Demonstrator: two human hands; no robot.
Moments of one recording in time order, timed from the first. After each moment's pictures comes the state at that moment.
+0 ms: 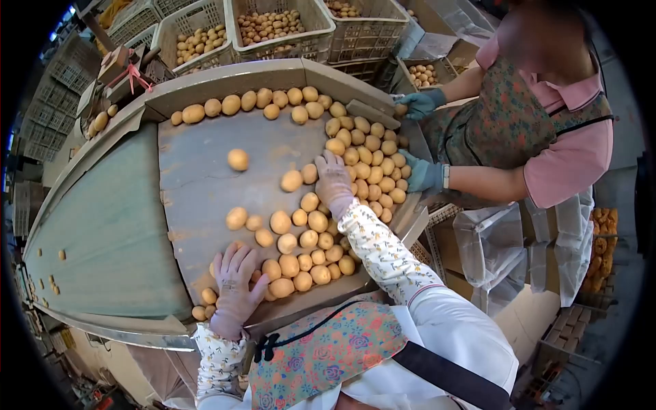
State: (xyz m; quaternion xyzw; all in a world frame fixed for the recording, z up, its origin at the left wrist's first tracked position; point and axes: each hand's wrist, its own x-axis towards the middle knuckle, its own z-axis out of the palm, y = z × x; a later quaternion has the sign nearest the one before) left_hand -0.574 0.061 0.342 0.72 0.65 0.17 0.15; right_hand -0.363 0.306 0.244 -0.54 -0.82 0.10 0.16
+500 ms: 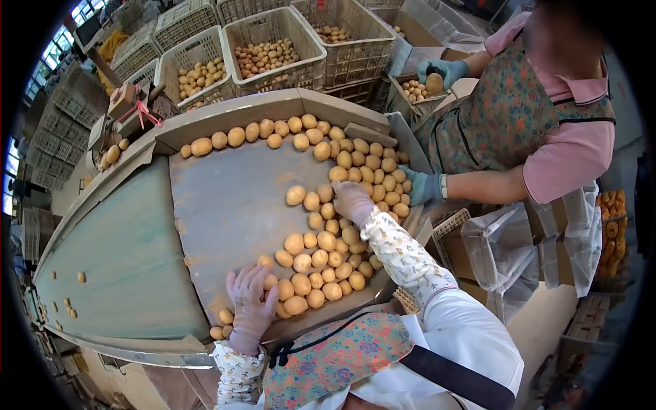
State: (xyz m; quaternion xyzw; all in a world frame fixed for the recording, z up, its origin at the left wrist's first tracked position) left_hand -0.567 0.072 0.354 0.70 0.66 0.24 0.11; right_hand -0.333 0.323 0.272 -0.57 -0.79 0.22 -0.04
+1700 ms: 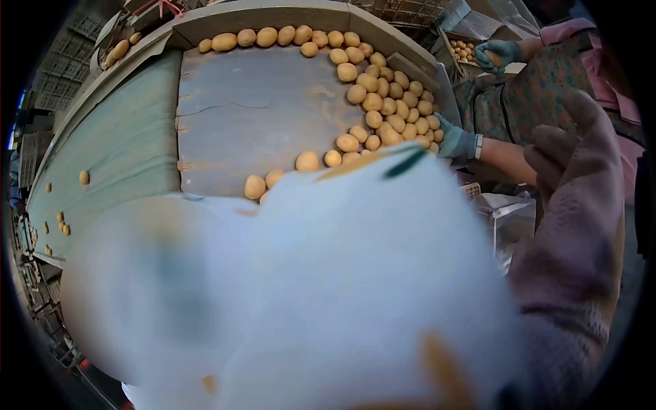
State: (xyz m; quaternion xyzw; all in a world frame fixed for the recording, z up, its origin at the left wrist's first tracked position) left_hand -0.466 0.190 0.547 0.90 0.39 0.18 0.07; right_hand -0.282 0.148 0.321 -0.43 -0.89 0.15 0.11
